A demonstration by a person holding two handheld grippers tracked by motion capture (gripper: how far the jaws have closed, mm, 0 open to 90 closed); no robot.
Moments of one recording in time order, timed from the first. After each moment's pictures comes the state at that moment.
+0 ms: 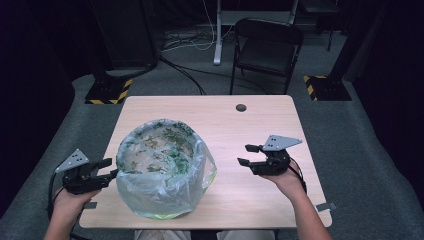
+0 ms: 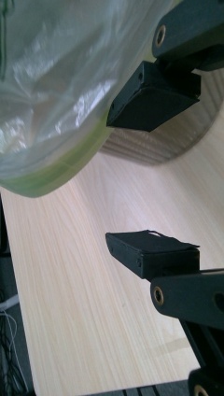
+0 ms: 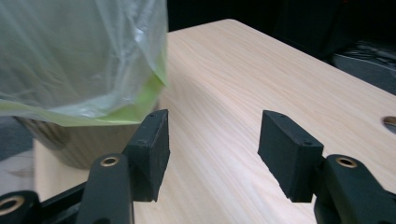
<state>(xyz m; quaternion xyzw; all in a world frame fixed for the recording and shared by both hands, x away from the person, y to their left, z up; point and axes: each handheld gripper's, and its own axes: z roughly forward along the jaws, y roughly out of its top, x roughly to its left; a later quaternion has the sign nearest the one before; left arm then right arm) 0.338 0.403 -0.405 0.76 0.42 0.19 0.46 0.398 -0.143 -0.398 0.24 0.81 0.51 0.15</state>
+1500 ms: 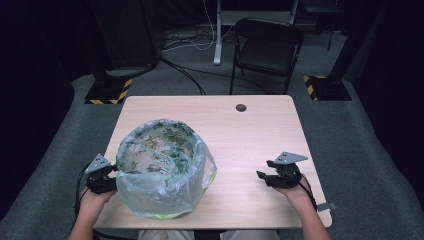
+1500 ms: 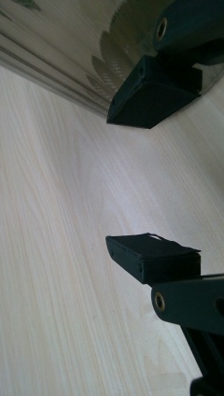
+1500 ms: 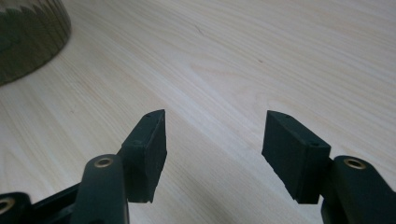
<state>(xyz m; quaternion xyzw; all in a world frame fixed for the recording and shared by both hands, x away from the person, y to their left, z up) 0.369 0.390 -0.477 0.76 0.45 0.19 0.44 0.395 -0.191 -0.480 0.36 0.82 0.41 0.17</state>
